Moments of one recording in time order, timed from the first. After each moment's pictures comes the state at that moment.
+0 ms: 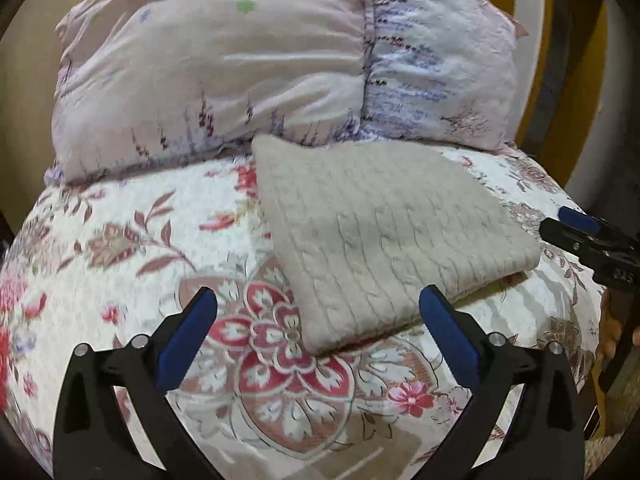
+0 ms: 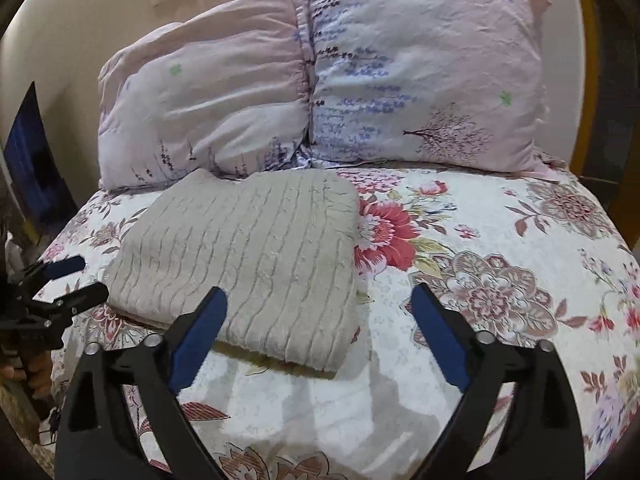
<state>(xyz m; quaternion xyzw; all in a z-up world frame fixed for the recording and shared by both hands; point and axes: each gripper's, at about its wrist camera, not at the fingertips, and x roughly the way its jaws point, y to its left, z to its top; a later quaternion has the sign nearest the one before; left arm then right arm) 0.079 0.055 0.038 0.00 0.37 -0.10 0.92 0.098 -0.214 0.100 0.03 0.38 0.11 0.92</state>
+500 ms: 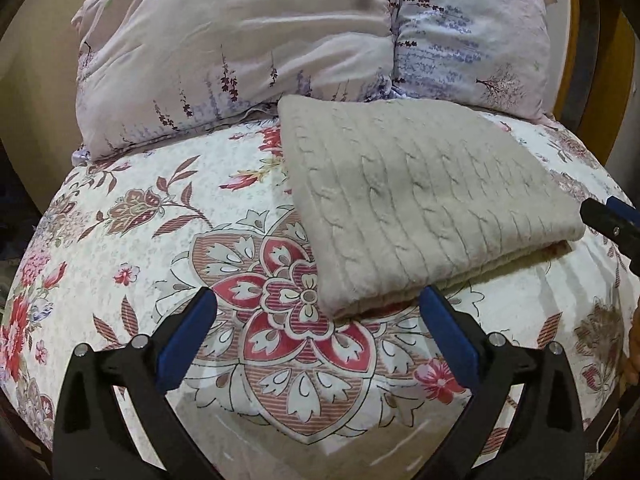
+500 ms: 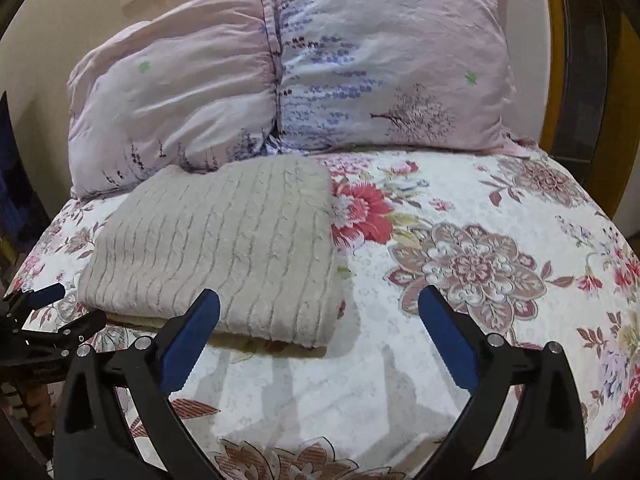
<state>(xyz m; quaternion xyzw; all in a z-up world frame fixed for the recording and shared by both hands) 0.072 0.043 0.013 0.03 0.40 -0.03 0.91 0.088 -0.211 0.087 0.05 0.40 0.06 0.91</state>
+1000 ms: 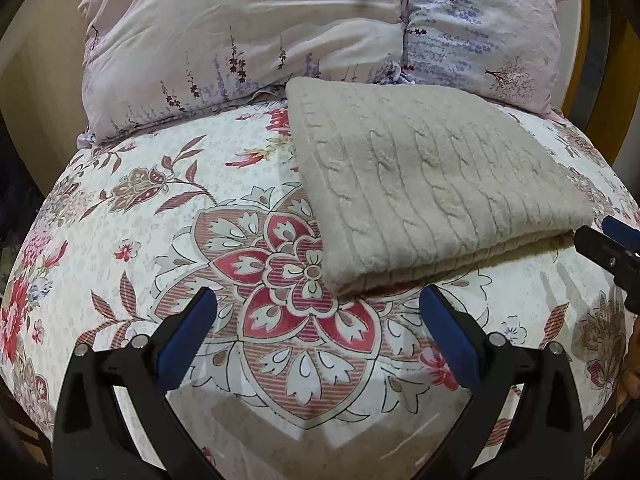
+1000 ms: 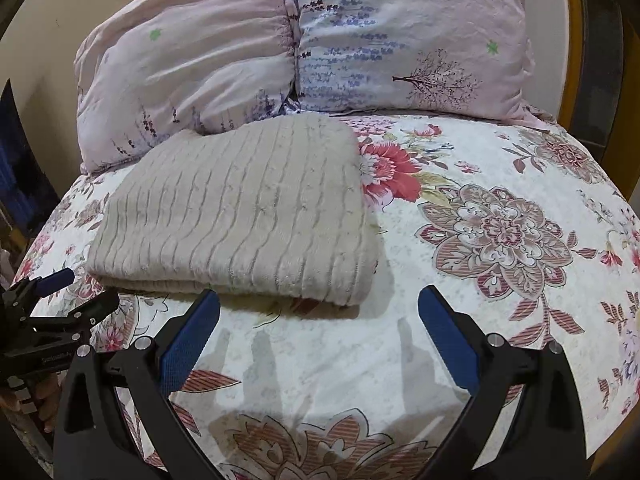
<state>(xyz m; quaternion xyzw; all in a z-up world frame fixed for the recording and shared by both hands) 0.071 0.045 0.006 0.02 0.42 -0.02 0.90 0.083 -0.197 0.072 0.05 0.44 0.09 0.89</state>
